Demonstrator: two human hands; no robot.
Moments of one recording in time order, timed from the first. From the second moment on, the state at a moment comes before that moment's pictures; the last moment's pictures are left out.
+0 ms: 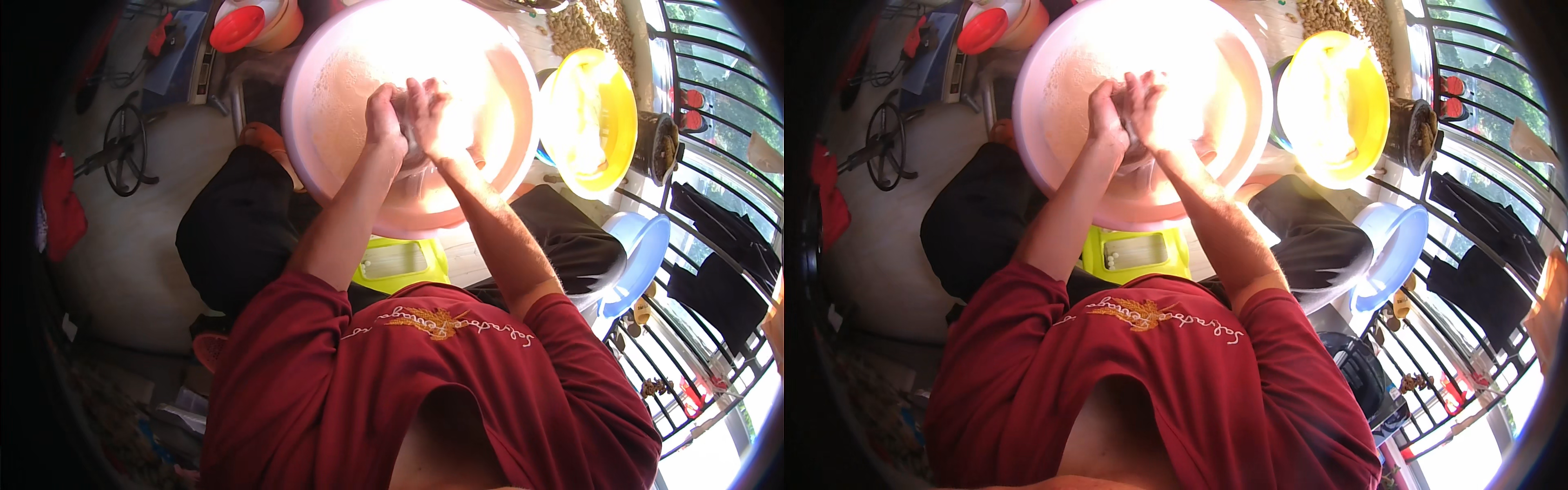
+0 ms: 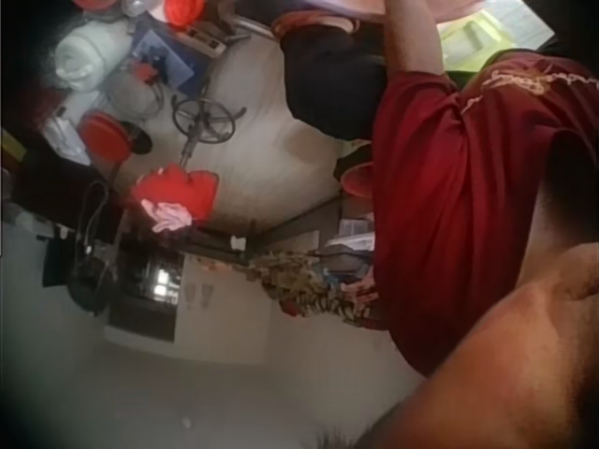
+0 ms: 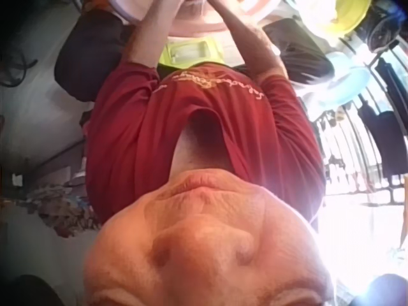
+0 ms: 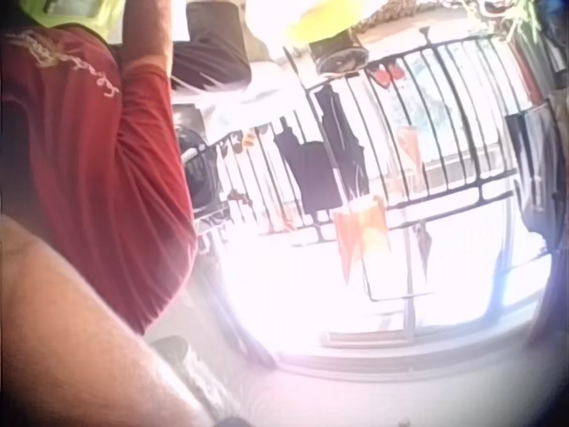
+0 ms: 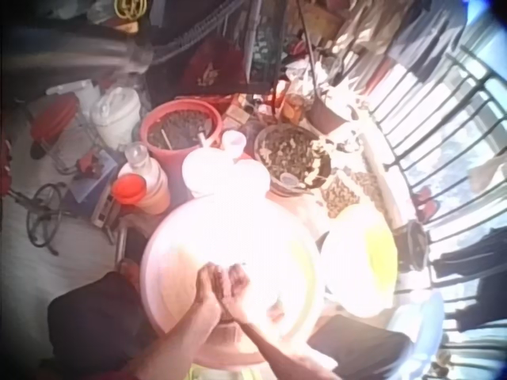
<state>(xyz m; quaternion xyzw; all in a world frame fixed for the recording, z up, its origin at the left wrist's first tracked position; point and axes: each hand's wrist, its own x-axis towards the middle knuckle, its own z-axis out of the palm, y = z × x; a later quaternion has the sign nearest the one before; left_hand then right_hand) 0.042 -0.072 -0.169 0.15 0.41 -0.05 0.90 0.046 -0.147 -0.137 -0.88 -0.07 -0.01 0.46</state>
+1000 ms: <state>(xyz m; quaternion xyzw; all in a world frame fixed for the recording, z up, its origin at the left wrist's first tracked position) 0.030 -0.052 -0.147 0.20 0.25 -0.04 0.95 -0.002 -0.127 -0.069 -0.88 -0.26 -0.06 0.40</state>
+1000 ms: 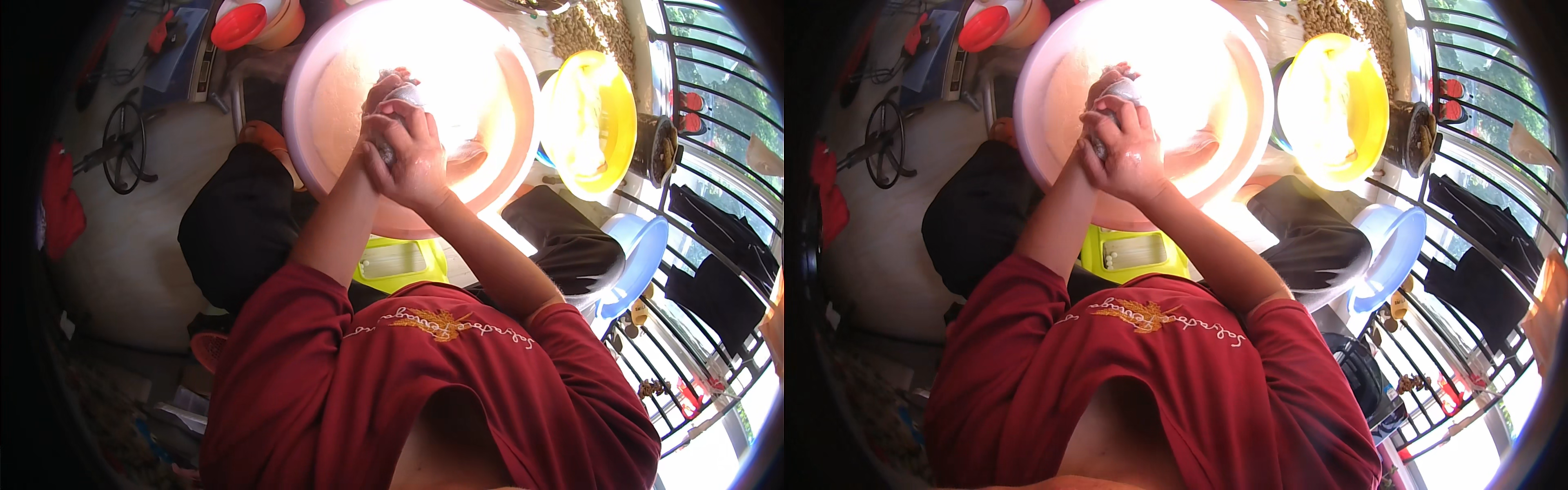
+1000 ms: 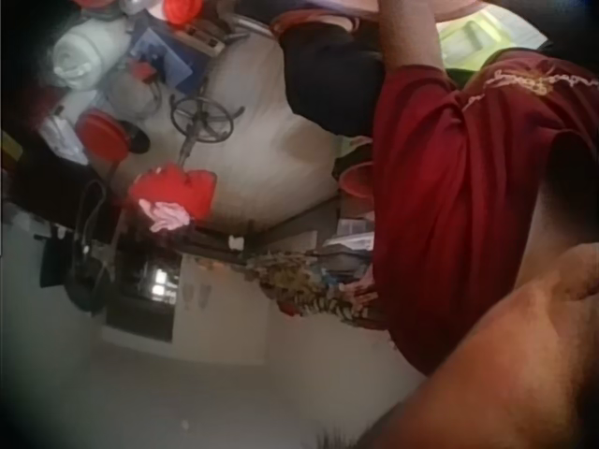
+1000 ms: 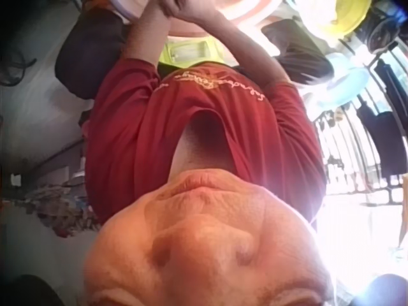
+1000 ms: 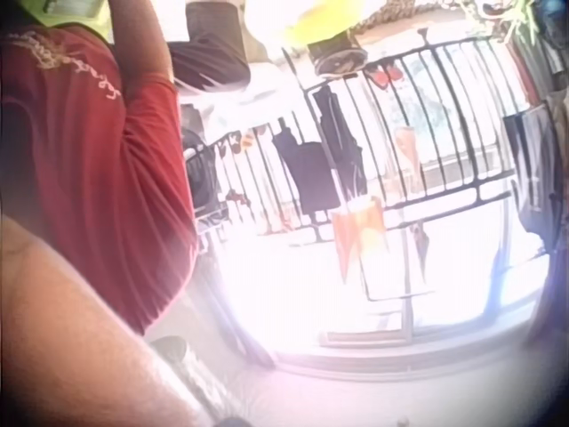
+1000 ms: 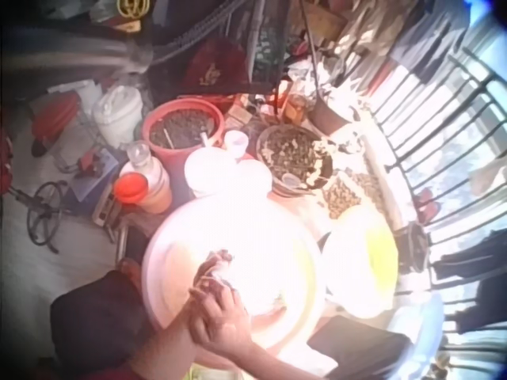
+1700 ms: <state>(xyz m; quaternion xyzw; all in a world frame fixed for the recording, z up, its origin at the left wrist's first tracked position) 0.050 -0.045 -0.172 0.47 0.34 0.05 0.81 0.054 -0.186 -0.153 -0.91 -0.03 0.33 0.23</state>
